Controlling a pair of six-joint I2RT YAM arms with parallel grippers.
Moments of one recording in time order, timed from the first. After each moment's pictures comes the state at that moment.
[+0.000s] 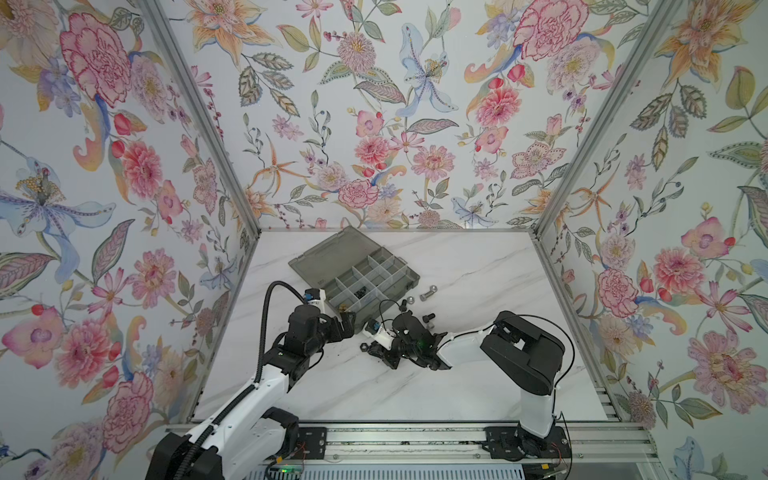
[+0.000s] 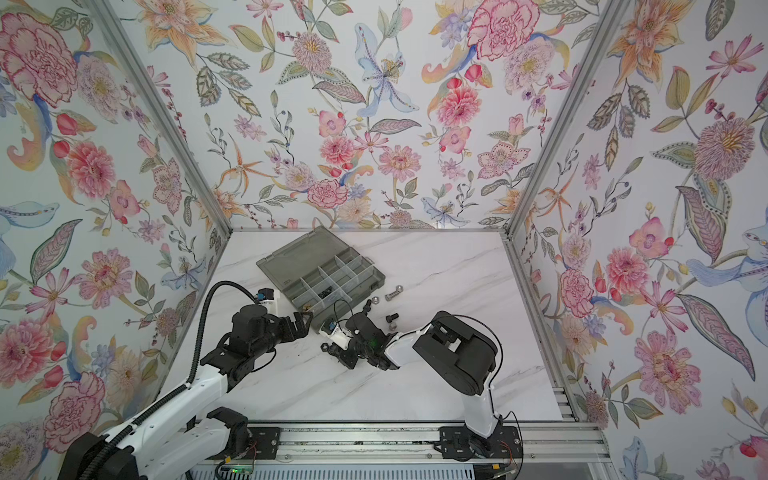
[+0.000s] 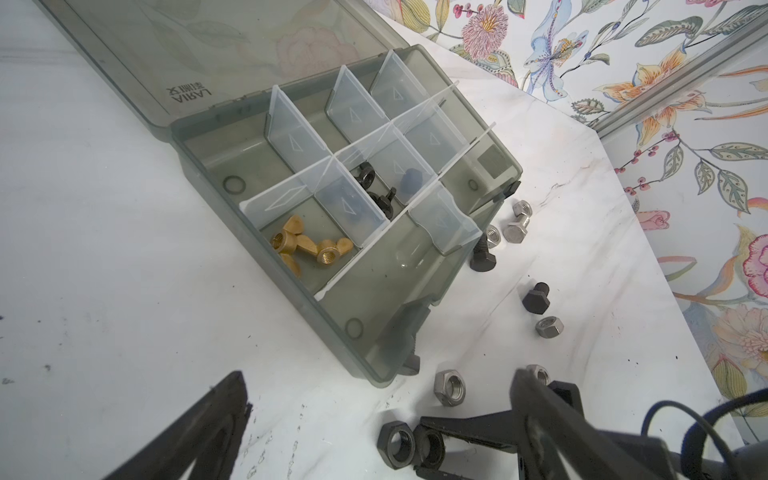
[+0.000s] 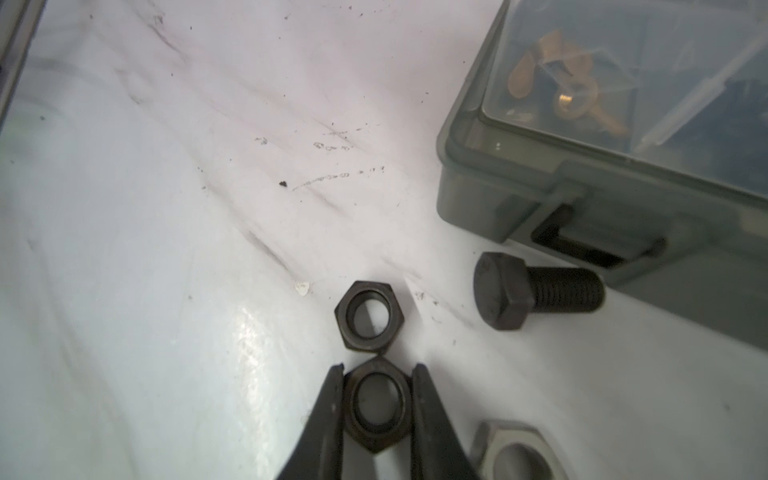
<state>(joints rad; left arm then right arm) -0.36 0.96 0.43 -0.05 0.08 -0.53 0.96 1.93 0.85 0.41 -0.28 -0.12</state>
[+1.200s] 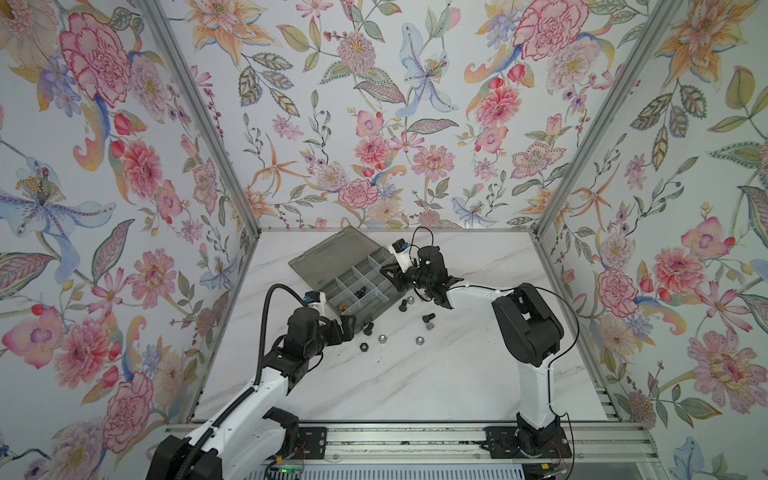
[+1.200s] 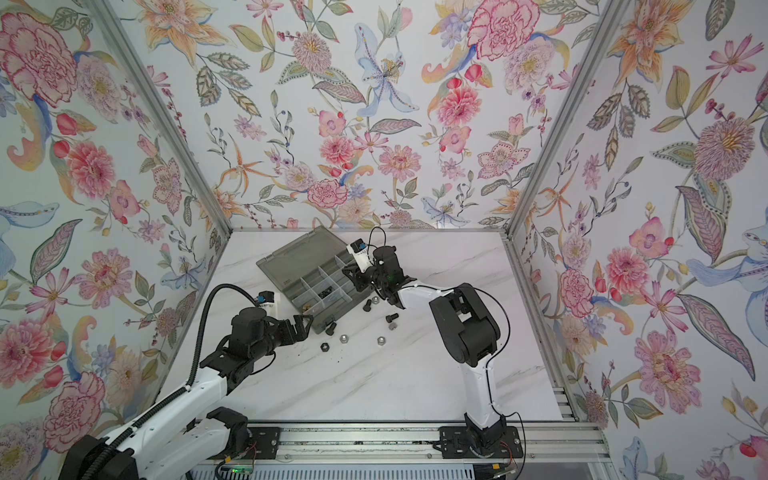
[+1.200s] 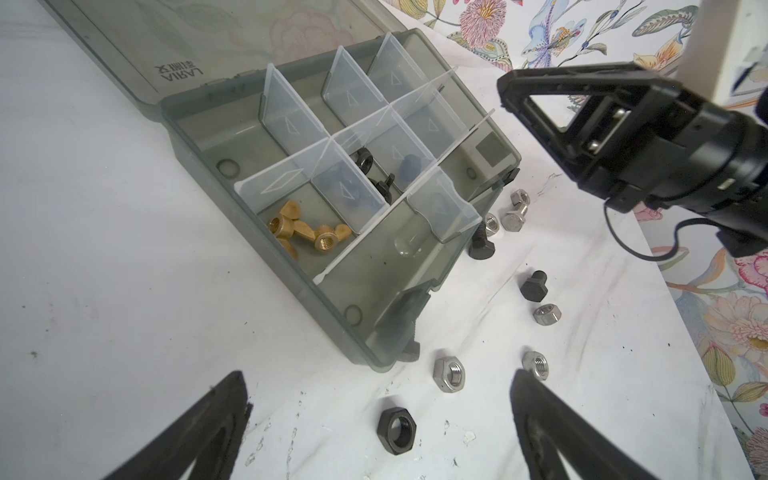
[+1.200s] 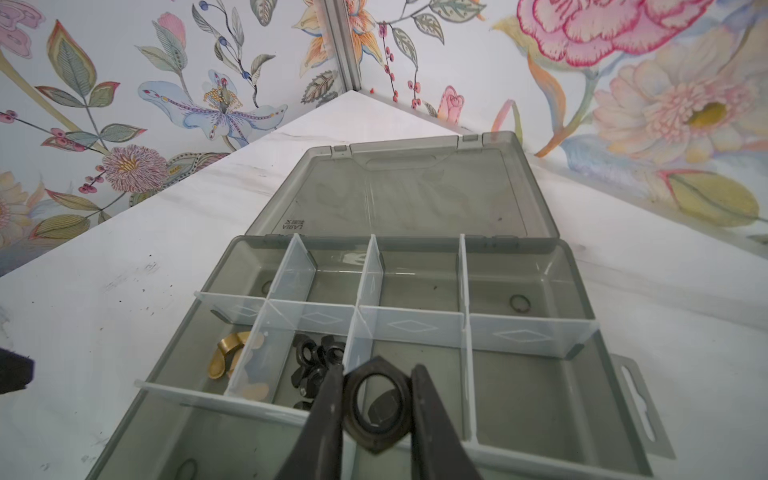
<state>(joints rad) -0.36 0.94 0.41 -0.05 0.11 -0.53 0.59 2.09 1.34 0.38 -0.40 0.04</state>
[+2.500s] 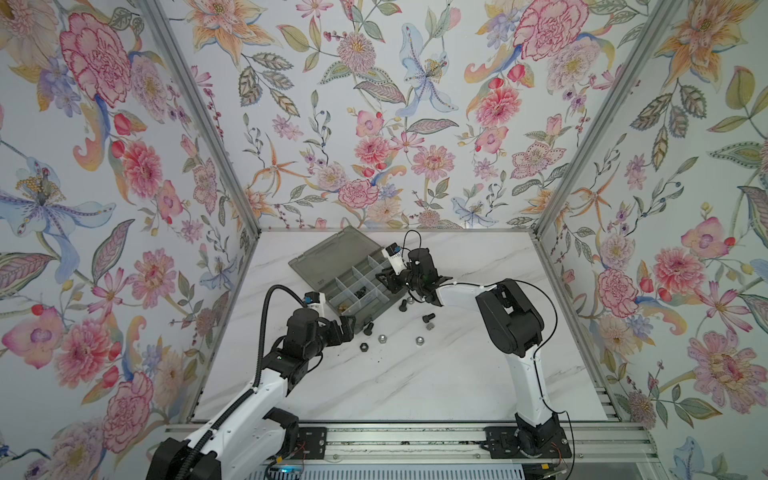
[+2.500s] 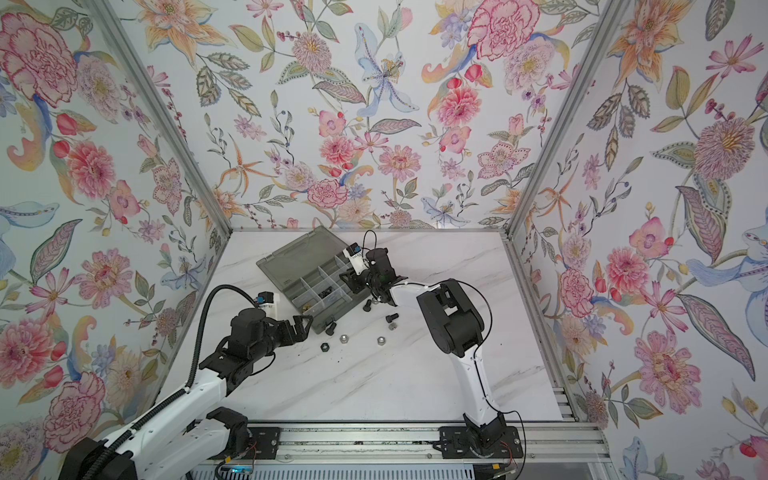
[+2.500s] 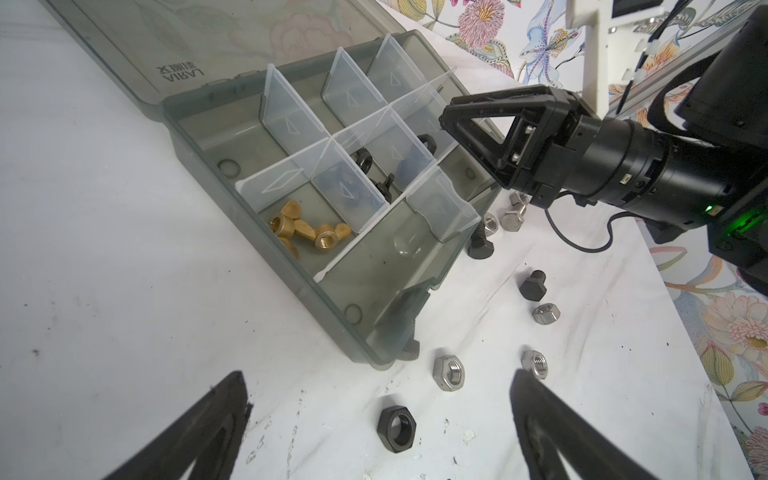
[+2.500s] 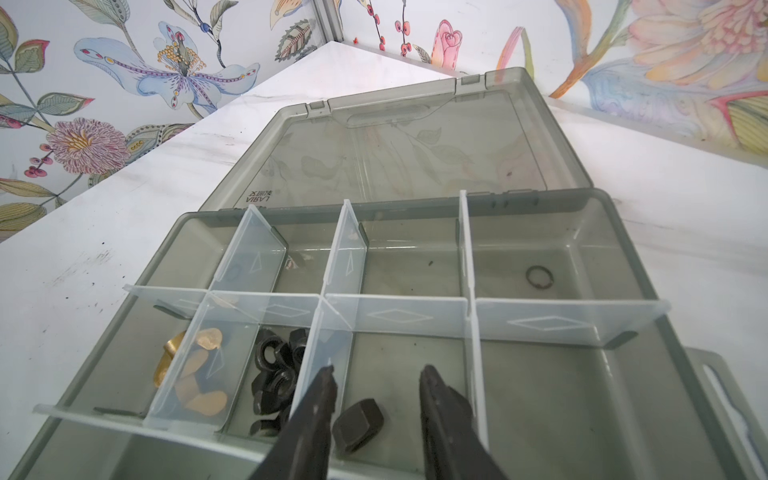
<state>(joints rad) -0.36 0.93 0.40 -0.05 0.11 -0.53 0.60 2.21 1.44 0.31 -0.38 0.05</state>
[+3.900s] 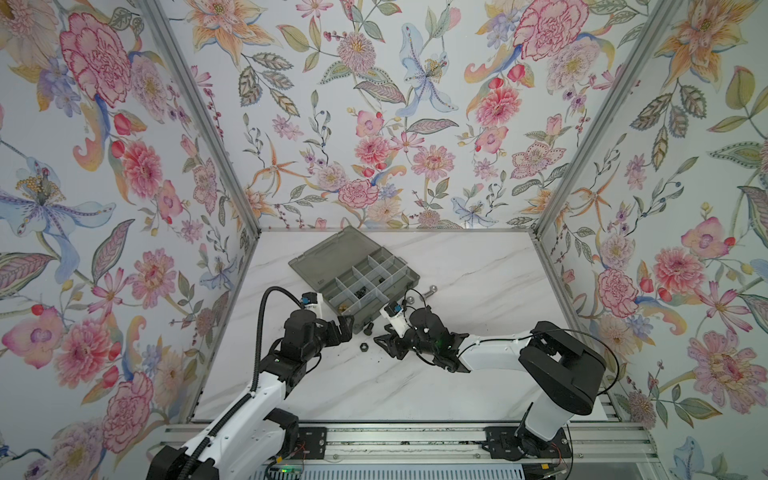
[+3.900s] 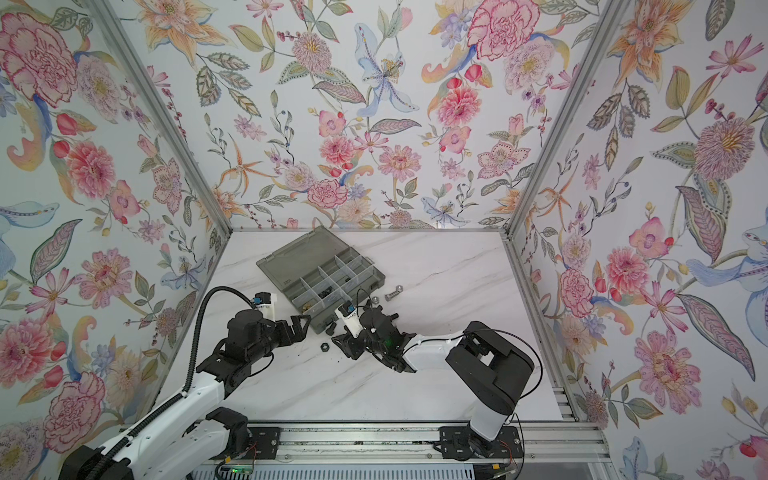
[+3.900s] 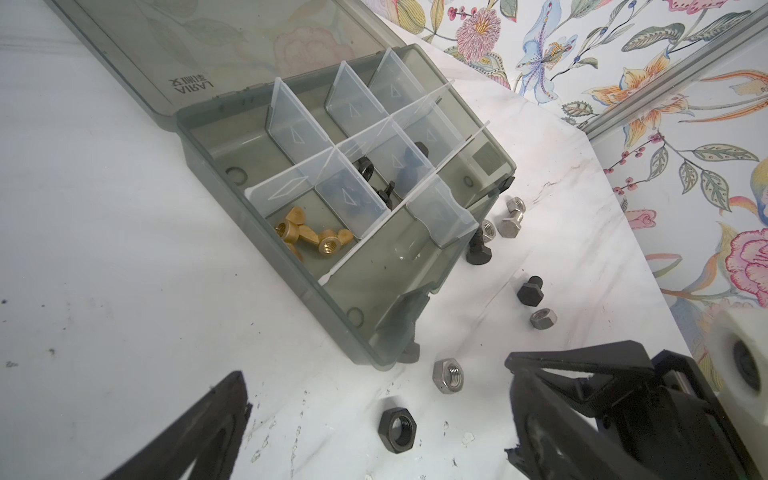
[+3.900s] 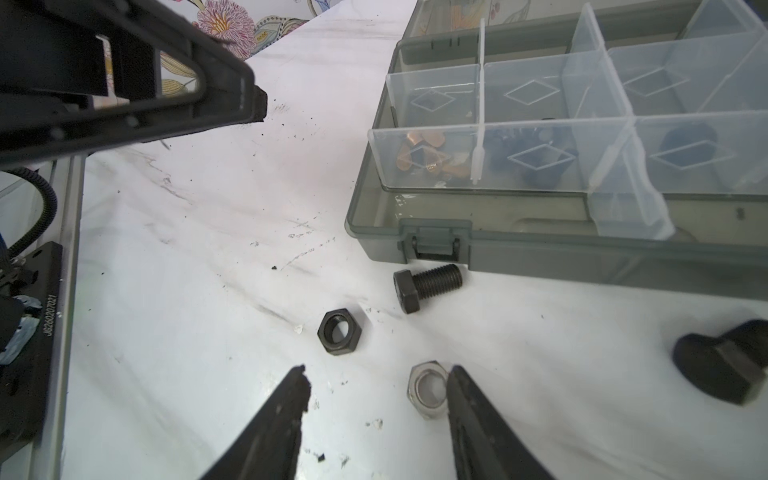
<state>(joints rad) -0.35 0.89 0.39 -0.05 0.10 -0.53 0.95 1.71 0.73 0.48 -0.16 0.17</state>
